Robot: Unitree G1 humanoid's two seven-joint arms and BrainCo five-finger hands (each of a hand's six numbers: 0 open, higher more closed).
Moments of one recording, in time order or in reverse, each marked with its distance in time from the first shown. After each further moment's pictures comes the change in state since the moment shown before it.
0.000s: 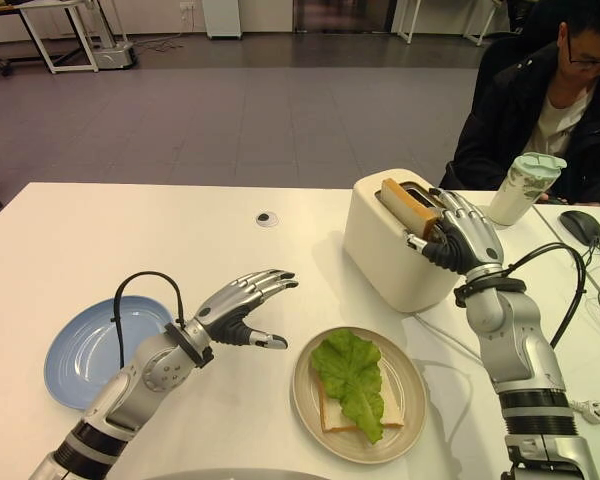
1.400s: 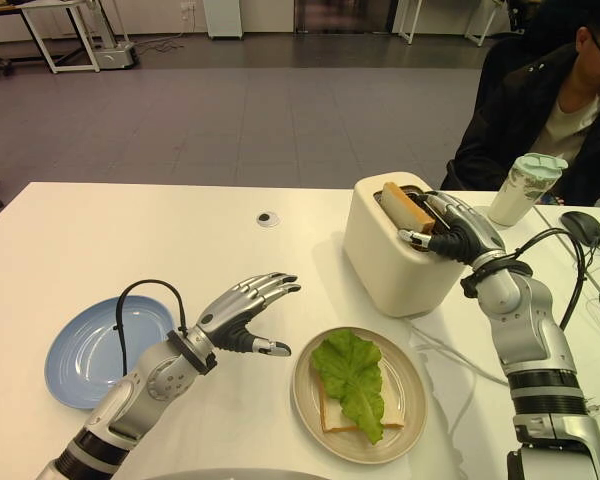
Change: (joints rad) left arm 0.020 -0.008 -0.015 -0.021 0.028 -0.002 0.047; right arm -0.070 -0.051 0.016 0.117 0.176 0.007 0.204
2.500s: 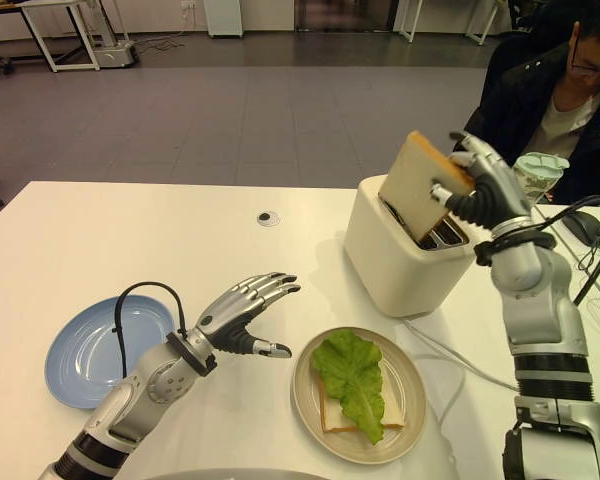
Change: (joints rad) left arm 0.014 -0.006 0.001 -0.012 0.030 0.001 0.018; right arm -0.132 0.003 -0.142 -0.064 0.136 -0.003 -0.041
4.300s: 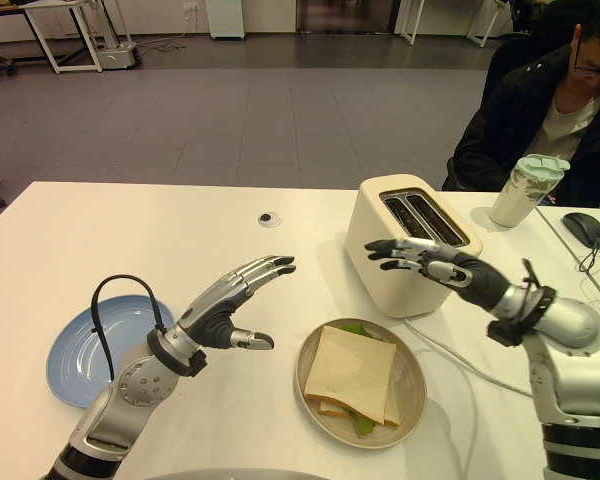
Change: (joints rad) left arm 0.065 -0.016 0.092 -0.151 -0.380 0.000 -0.182; right arm 0.452 -0.040 -0.167 -0.313 0.957 0.256 0.900
